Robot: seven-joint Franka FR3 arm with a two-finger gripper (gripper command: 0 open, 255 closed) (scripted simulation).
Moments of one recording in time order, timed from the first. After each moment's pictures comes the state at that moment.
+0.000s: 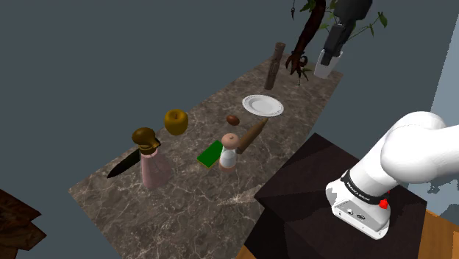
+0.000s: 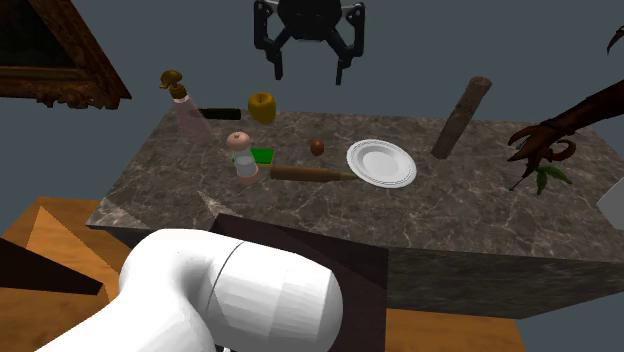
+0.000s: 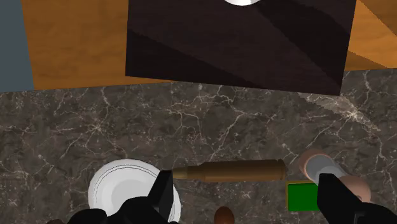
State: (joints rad) arm -0.02 -0.76 -0.03 -2.31 -0.02 1.49 -0.14
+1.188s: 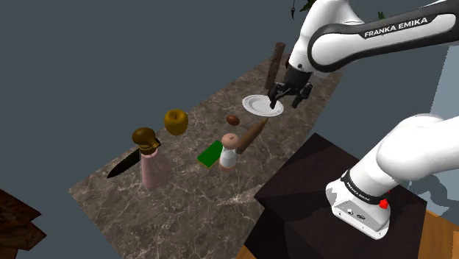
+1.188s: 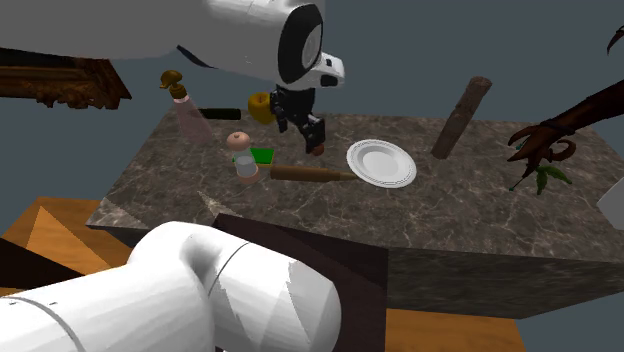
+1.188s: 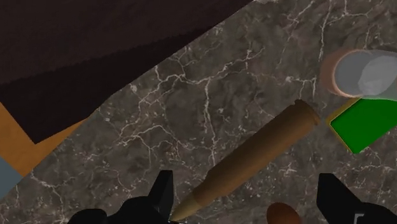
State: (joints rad) arm -0.14 -0.59 0.18 -2.73 0.19 2.17 0.47
